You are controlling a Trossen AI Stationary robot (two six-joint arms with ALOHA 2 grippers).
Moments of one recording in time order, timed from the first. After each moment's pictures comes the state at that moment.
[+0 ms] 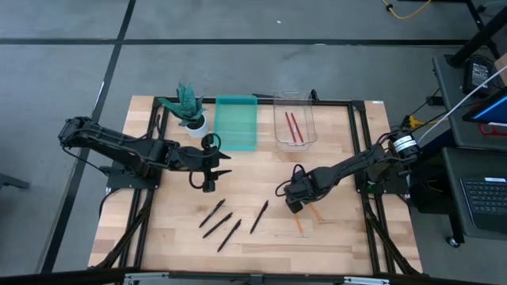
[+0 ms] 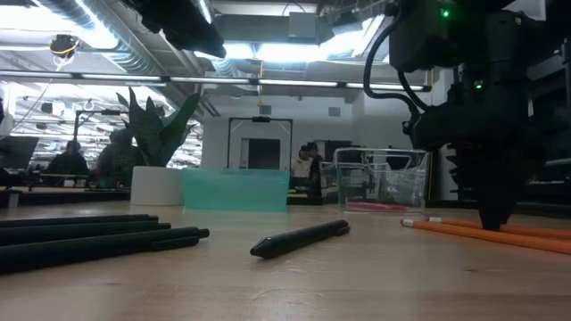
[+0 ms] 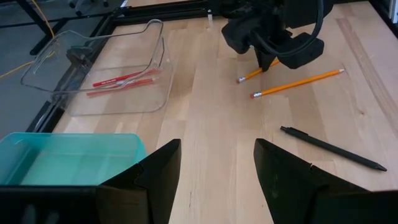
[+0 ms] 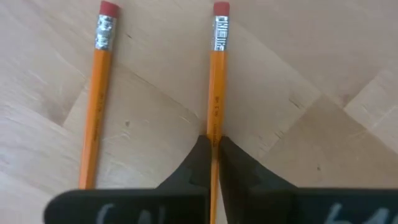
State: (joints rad) left arm -0.19 1.11 0.83 -0.30 -0.36 -0.05; right arm 0.29 1.74 0.91 -0.72 0.02 1.24
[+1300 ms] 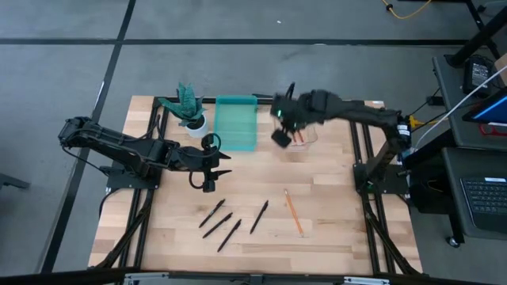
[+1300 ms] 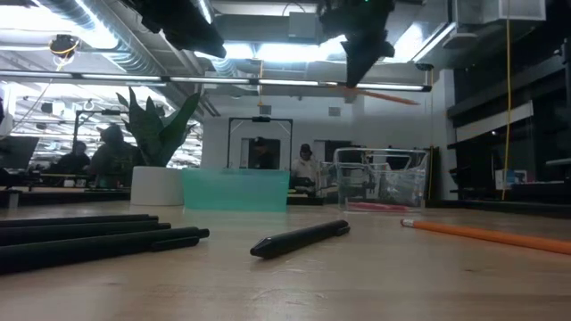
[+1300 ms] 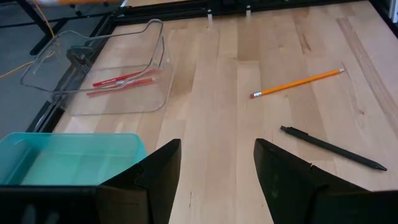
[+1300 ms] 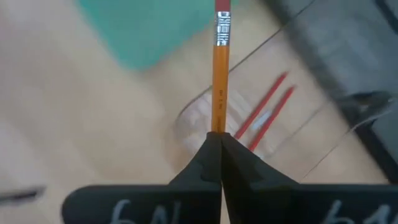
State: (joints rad) left arm -0.19 1.11 0.83 -0.30 -0.36 -0.05; right arm -0.24 1.74 1.79 -1.27 0.26 0.35
